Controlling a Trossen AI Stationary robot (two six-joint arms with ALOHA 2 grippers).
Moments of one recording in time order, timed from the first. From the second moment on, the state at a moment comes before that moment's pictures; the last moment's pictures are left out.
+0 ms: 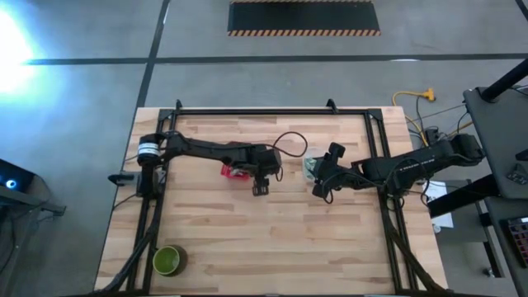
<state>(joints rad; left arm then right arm) 0.10 1.91 1.41 -0.64 -0.08 0.04 0.16 1.20 0.69 -0.36 0.65 0.18</state>
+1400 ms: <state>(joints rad) 0.13 2.02 1.45 -0.71 -0.11 0.12 0.16 1.20 0.68 -0.35 0.65 0.18</state>
